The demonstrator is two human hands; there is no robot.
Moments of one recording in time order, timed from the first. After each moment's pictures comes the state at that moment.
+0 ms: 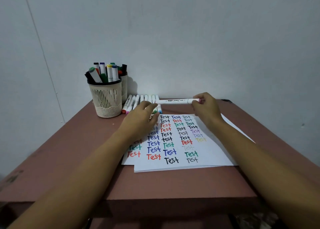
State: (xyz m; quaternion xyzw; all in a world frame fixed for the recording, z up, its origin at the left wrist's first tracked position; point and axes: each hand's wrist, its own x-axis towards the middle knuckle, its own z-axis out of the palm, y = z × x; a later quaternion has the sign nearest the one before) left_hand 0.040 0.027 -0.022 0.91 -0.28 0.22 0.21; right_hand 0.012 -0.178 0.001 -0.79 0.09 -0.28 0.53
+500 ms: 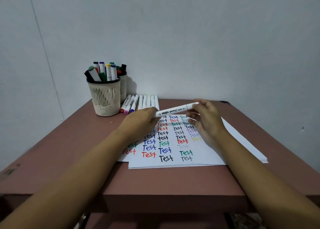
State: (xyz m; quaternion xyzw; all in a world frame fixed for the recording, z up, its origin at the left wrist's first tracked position) left_hand 0.029 0.022 -0.019 0.91 -0.33 0.21 0.15; right_hand -0.026 -0.170 -0.004 -0.58 0.04 -0.18 0.79
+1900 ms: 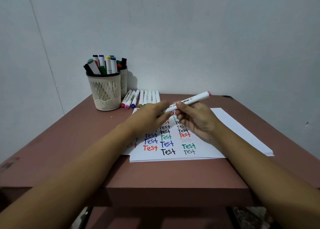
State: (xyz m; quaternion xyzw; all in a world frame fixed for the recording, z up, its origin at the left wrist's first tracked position) left_hand 0.020 0.011 -0.019 0.86 -0.40 0.17 0.26; right_hand -0.028 -0.154 -0.012 -0.63 -0.08 -0.04 0.78
